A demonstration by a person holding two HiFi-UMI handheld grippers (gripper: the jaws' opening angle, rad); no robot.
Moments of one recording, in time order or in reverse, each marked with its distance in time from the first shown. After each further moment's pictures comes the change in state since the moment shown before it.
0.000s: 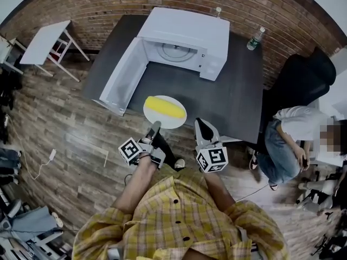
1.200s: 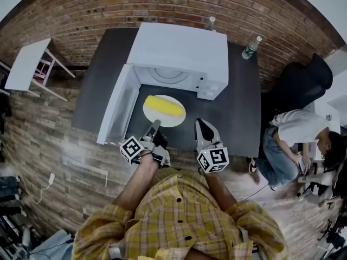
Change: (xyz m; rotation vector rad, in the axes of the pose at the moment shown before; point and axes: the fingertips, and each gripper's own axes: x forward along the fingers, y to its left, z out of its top) left arm 0.134 0.012 0.091 -0.015 0.080 0.031; right arm 0.122 -0.052 0.025 0.007 -0.019 -0.118
